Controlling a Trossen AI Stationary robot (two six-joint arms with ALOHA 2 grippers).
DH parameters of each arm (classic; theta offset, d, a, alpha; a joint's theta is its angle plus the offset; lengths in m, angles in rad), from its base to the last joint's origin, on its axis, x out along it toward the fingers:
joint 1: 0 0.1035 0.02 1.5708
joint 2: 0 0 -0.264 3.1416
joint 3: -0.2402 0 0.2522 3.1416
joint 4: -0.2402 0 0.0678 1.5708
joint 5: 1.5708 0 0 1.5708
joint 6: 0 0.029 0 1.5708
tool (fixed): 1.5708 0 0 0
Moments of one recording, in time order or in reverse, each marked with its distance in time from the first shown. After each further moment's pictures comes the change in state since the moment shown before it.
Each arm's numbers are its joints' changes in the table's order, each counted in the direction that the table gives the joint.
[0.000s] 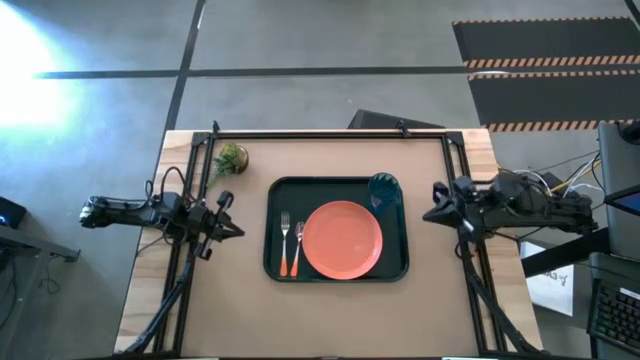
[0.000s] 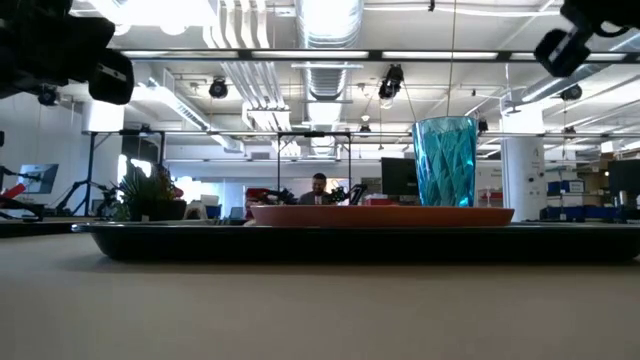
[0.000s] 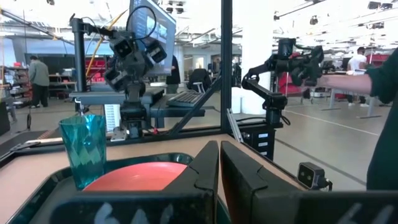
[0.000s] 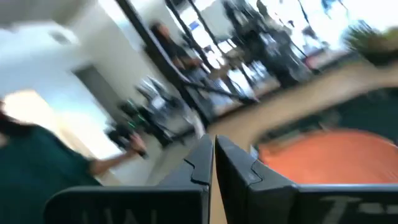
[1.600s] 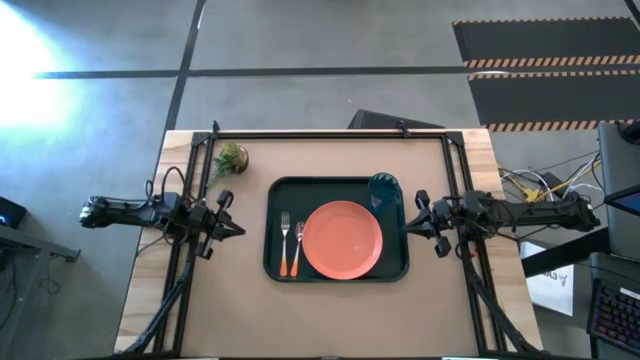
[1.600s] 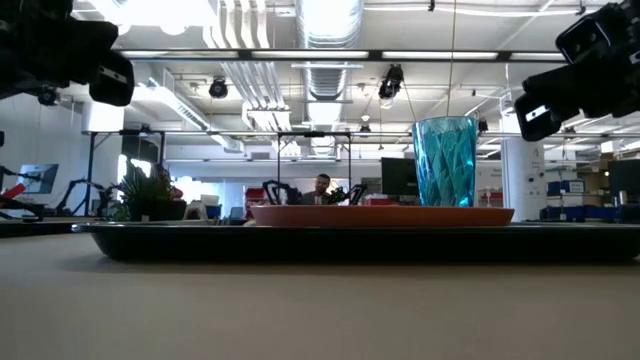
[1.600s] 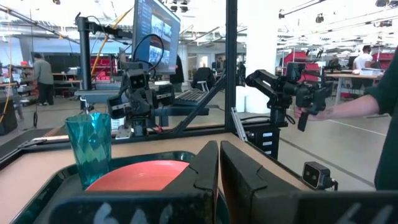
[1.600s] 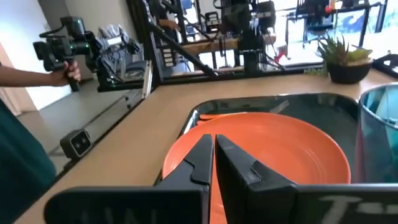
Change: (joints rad) left arm 0.000 -0.004 0.000 -0.005 -0.019 0.003; right arm 0.025 -0.055 0.381 0.371 0.065 -0.445
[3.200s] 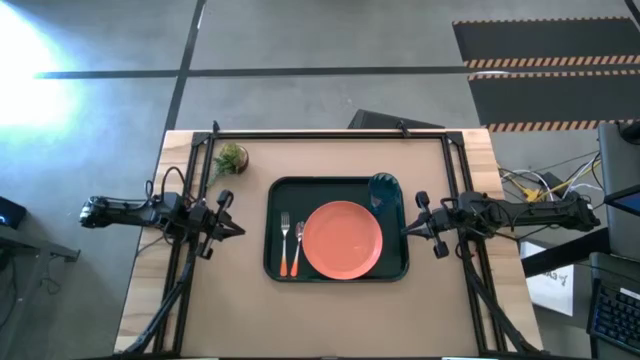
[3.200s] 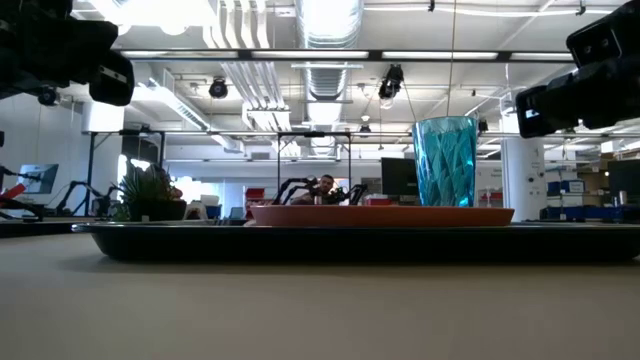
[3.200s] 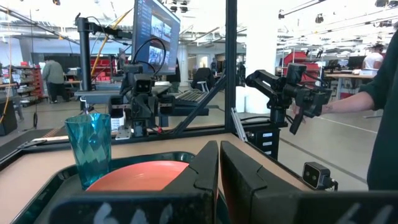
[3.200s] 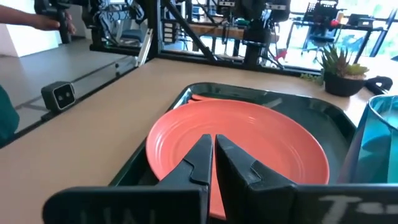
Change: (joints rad) left arm -0.001 -0.002 0.000 0.002 0.000 0.001; right arm 0.000 -0.001 0.000 -0.079 -0.011 -0.255
